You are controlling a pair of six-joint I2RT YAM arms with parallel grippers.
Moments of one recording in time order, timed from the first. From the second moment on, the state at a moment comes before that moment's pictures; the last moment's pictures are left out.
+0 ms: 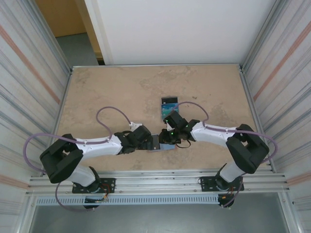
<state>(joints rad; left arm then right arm) -0.93 1.45 0.65 -0.32 -0.31 -0.81 0.80 1.56 0.82 -0.30 -0.30 0.78</state>
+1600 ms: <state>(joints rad) -0.94 1.54 0.75 -0.46 -0.36 -0.81 0.71 1.66 0.71 0.01 -0.52 0.81</state>
